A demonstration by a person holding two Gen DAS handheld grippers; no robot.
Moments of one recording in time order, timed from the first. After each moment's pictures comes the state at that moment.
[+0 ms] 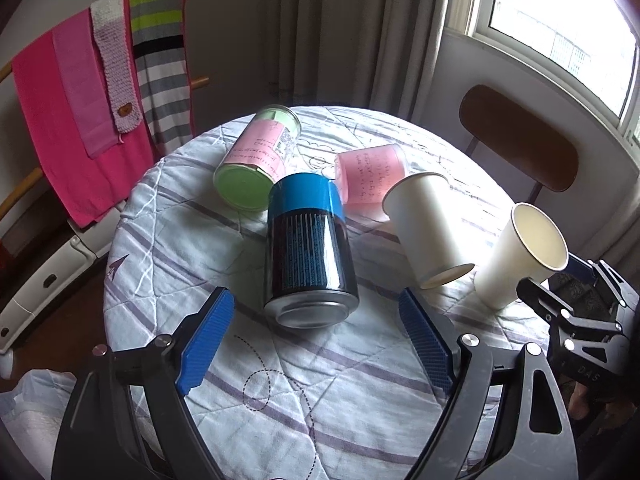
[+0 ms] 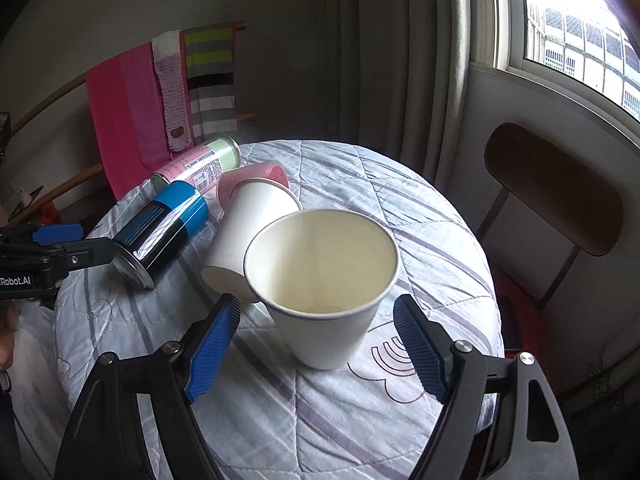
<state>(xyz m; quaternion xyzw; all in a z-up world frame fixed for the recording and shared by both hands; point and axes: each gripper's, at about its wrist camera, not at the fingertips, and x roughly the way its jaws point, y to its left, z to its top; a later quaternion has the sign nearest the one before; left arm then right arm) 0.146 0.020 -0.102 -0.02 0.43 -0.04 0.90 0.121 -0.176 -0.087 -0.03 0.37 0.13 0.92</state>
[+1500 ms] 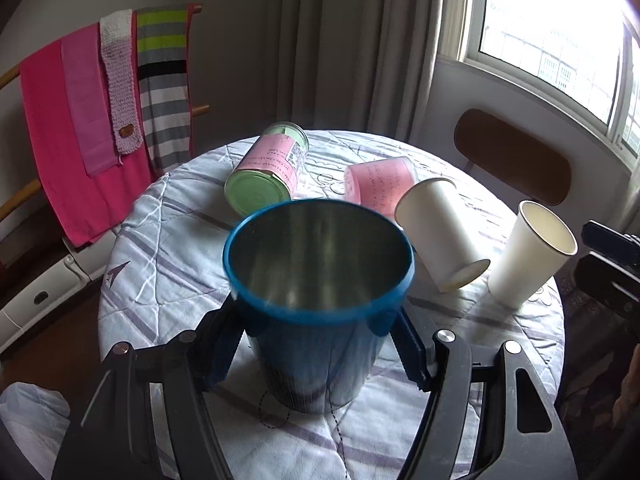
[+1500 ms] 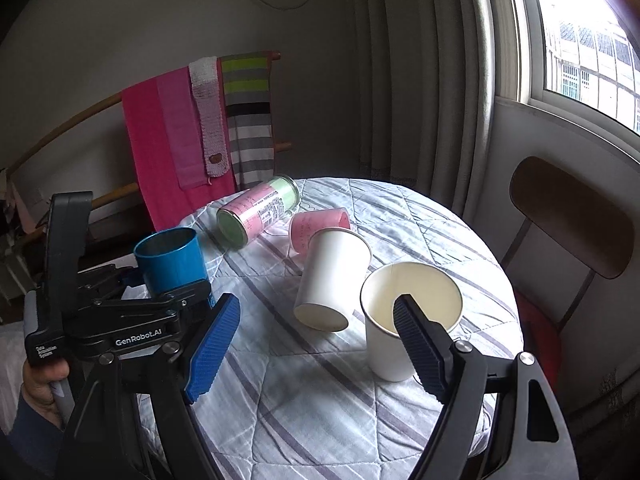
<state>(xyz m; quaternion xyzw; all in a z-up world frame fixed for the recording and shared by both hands) 0.123 0.050 -0.124 -0.02 0.36 -0.06 0.93 0.093 -0.135 -0.053 -0.01 0.32 0.18 0.93</state>
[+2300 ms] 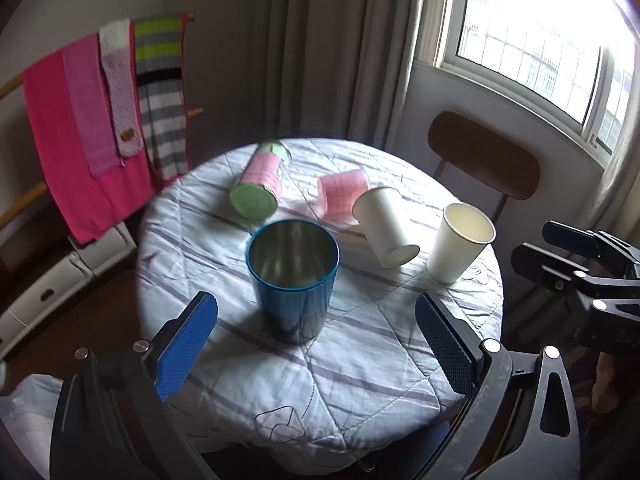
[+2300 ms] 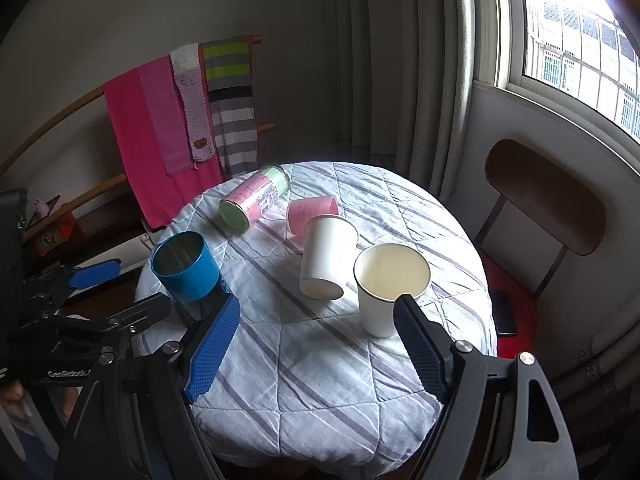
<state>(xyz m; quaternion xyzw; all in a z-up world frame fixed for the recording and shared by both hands) 0.043 0.044 -0.045 -0.01 0.37 -0.07 0.93 0.057 -0.129 -0.005 -0.02 0.37 0.13 0.92</state>
